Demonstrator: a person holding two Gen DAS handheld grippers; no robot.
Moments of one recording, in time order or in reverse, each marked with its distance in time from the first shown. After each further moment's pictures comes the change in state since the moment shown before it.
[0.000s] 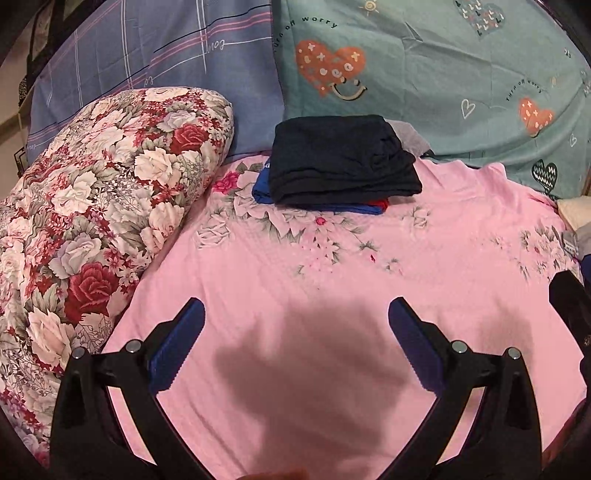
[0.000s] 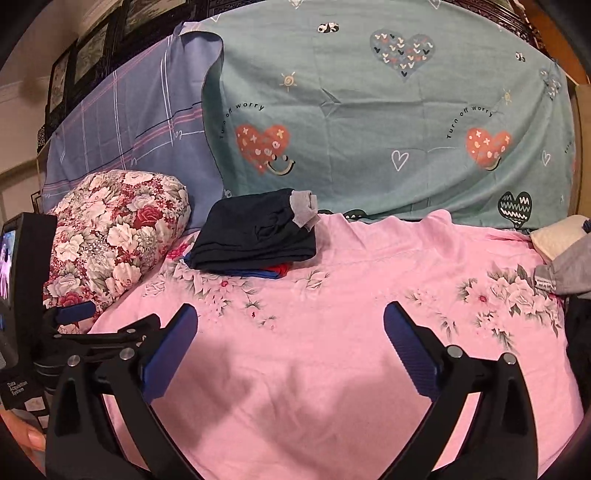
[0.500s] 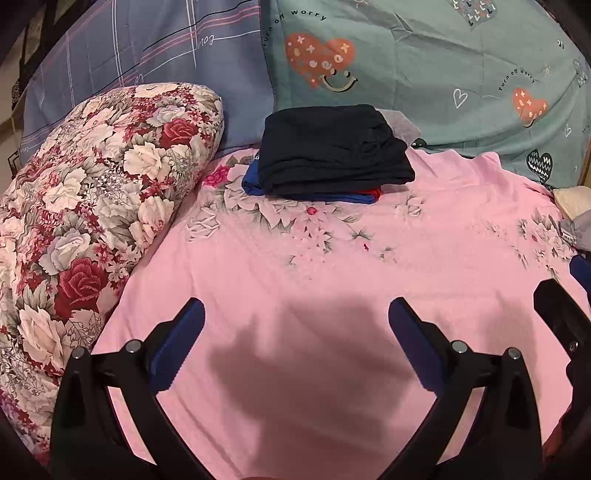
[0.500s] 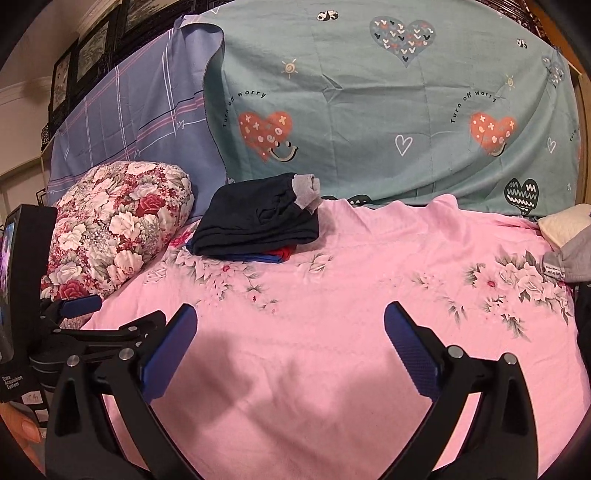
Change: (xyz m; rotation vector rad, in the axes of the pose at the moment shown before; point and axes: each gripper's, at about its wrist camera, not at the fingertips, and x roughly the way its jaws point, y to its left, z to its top) left arm 0.006 -0.006 -0.008 0.014 0.011 -0.018; right arm 0.009 -0.008 -0.016 -0.002 0.036 0.030
